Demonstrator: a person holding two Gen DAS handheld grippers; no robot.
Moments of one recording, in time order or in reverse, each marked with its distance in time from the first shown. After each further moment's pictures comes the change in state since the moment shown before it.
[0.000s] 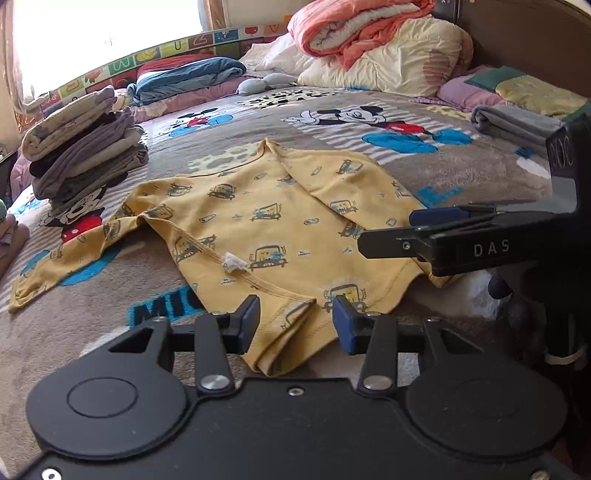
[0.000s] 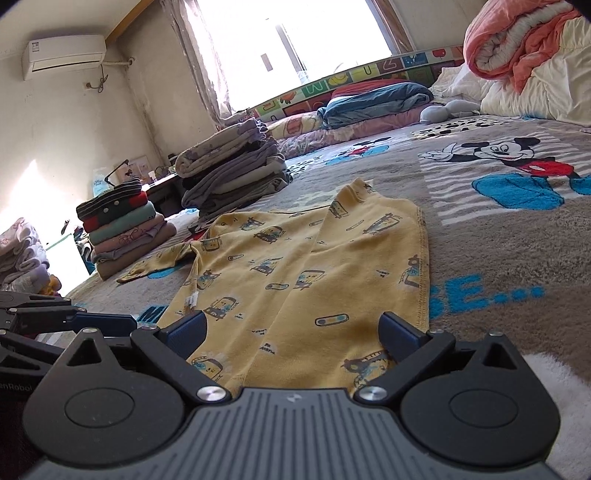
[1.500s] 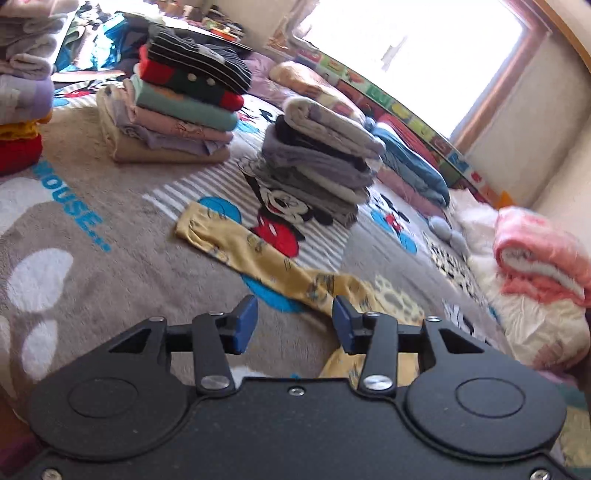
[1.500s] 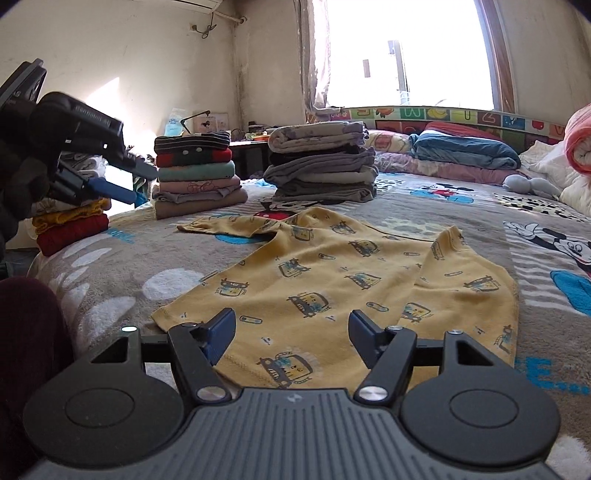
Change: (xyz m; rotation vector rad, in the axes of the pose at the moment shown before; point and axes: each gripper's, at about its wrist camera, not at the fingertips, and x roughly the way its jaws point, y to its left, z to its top) left arm -0.097 0.189 0.000 -1.068 -0.226 0.231; right arm 0.002 0.071 -0.002 -0.375 0.023 0.127
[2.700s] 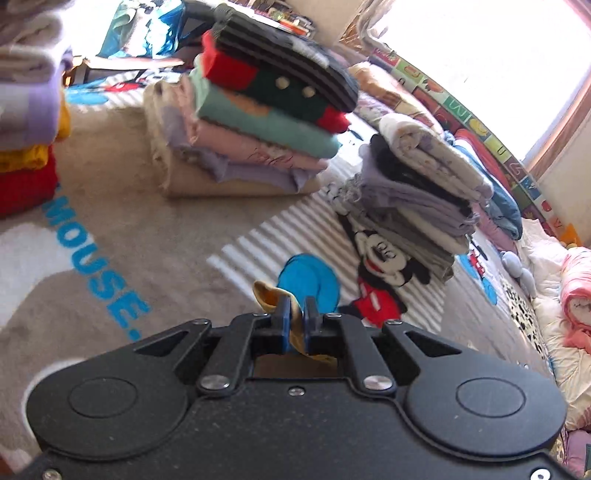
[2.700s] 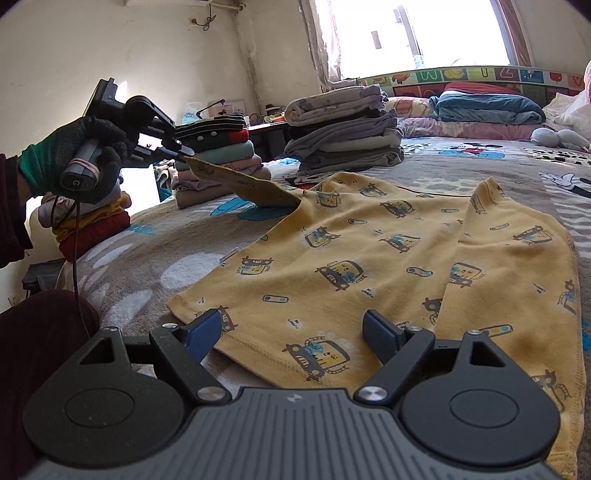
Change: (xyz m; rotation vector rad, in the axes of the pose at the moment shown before) left arm 0.083 0.072 0.075 -0.033 0.060 0.201; right arm 0.026 -0.004 -0.013 0.101 0.060 0.117
